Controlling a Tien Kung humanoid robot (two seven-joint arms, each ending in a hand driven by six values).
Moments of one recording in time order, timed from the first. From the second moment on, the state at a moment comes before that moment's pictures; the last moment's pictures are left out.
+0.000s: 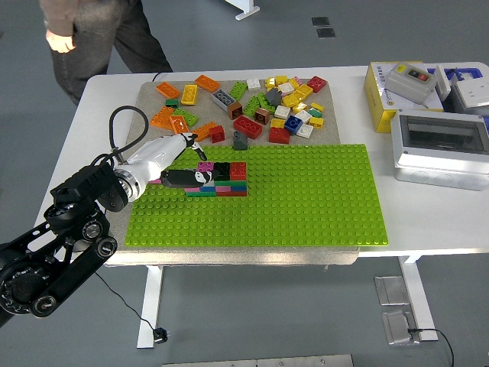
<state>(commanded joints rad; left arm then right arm) -0.56 0.30 -0.81 -1.43 1.84 -0.10 0.37 0.17 -0.16 0.80 0.18 -0.33 -0.26 -0.04</state>
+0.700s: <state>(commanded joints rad) -0.57 0.28 -0.80 -1.34 1.82 -0.07 0.34 0.17 -0.16 0.80 0.18 -0.32 -0.26 -0.04</state>
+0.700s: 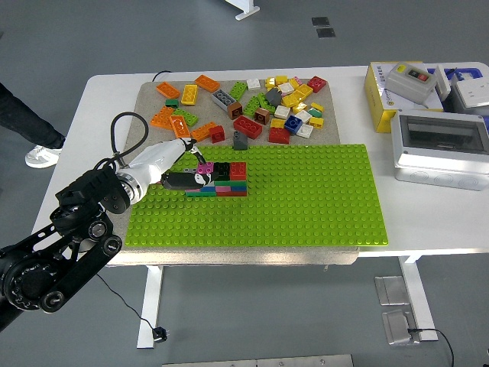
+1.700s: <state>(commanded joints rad) -0.56 0.26 -0.78 -1.31 1.81 -0.05 0.32 0.17 -0.16 0.80 0.18 -0.33 -0.26 -0.04</state>
